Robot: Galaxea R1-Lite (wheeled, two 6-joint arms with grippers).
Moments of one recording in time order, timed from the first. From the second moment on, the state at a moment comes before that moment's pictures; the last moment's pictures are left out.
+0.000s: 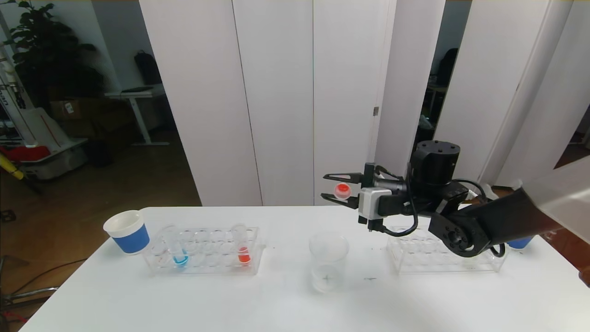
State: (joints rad) left arm 0.00 0.00 0.00 0.01 0.00 0.04; right arm 0.43 2.16 -1.18 -0.94 0.80 -1.18
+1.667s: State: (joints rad) left arm 0.00 0.00 0.00 0.01 0.00 0.03; right arm 0.44 2.27 -1.30 -0.95 0.79 -1.53
